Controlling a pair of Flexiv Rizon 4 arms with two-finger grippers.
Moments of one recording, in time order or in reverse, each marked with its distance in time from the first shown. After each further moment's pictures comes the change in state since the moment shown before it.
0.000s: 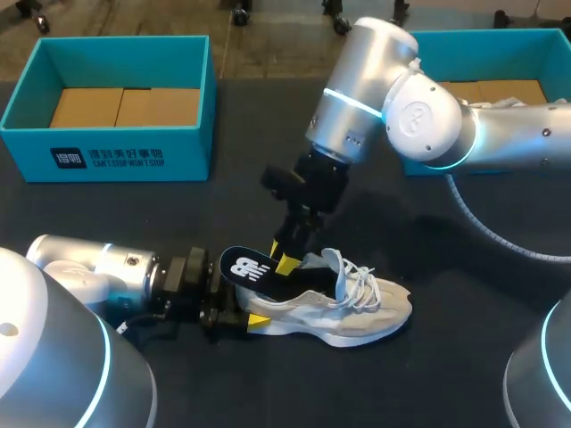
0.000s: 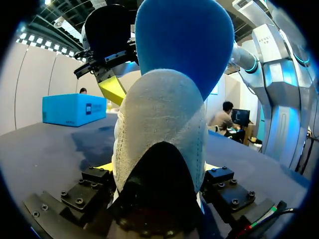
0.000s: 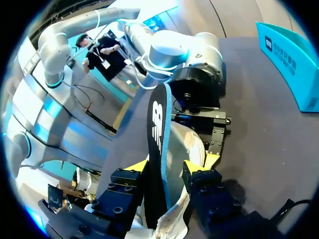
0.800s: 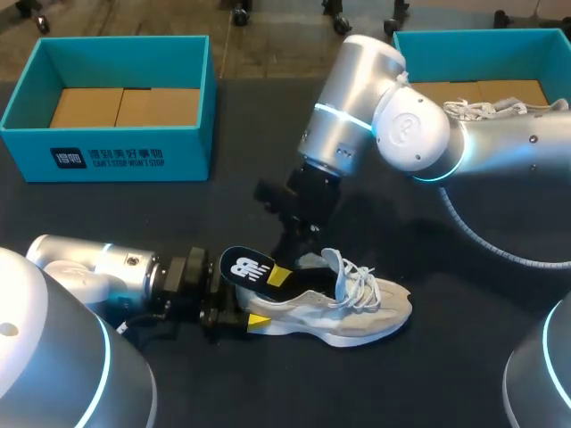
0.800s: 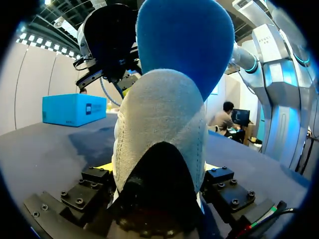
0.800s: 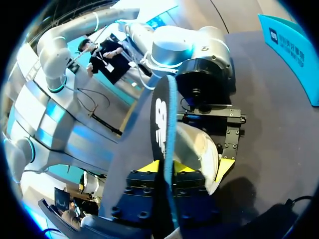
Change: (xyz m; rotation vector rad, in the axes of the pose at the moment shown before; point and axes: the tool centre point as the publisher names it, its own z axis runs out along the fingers) left arm 0.000 0.000 0.000 0.000 0.000 0.000; right arm 0.007 0.004 0.023 -0.014 0.058 0.034
